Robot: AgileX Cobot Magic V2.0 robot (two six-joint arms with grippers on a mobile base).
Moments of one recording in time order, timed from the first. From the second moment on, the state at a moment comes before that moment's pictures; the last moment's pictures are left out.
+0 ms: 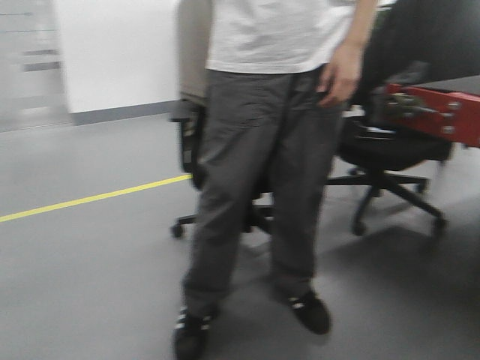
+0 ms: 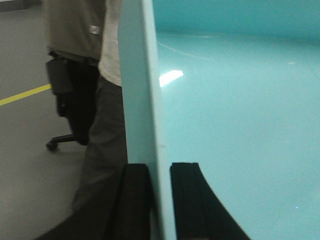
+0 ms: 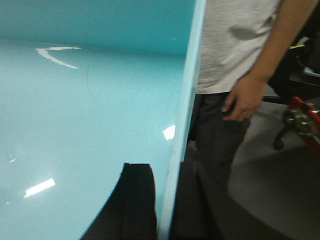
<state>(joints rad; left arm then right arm) -0.28 1.39 -1.62 -0.04 0.62 -0.11 0.19 1.46 -1.76 0.12 0.73 0.04</state>
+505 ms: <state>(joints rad) -0.28 1.39 -1.62 -0.04 0.62 -0.11 0.19 1.46 -1.76 0.12 0.73 0.04</state>
